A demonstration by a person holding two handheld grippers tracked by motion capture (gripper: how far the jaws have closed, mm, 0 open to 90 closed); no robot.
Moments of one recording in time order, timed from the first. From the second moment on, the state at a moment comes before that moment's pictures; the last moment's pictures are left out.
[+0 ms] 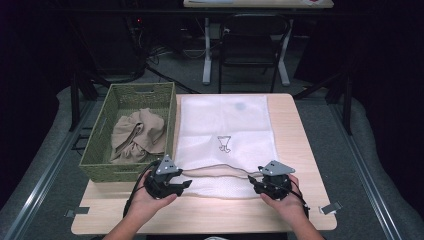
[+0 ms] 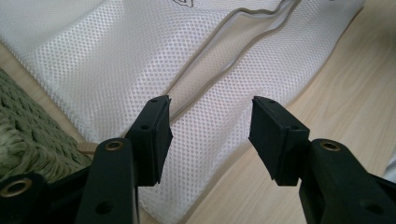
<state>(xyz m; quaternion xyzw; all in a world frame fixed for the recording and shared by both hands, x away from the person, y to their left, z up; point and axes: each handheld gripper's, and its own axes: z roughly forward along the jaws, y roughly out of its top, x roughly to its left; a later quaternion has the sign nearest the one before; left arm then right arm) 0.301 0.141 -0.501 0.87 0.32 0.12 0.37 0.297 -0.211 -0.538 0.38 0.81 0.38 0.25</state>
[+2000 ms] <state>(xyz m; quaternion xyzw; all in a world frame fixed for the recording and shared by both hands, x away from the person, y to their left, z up) 0.316 0.231 -0.455 0.80 0.43 0.15 0.38 0.303 -0.216 -0.544 0.39 0.80 0.38 0.24</state>
